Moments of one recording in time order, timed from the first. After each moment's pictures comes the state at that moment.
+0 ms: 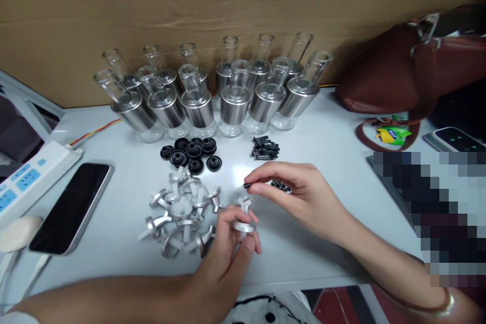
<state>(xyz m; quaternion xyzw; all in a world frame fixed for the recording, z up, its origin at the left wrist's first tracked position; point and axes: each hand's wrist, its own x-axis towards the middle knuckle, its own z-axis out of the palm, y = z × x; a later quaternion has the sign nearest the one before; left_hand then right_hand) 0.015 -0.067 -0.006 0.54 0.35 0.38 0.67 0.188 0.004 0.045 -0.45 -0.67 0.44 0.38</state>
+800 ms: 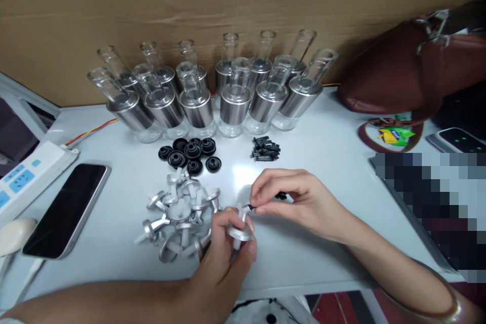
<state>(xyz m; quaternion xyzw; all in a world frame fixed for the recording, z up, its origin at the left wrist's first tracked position) 0.015 -0.070 -0.011 0.50 0.36 0.39 0.69 0.200 0.007 0.031 -0.35 -0.70 0.51 0.36</state>
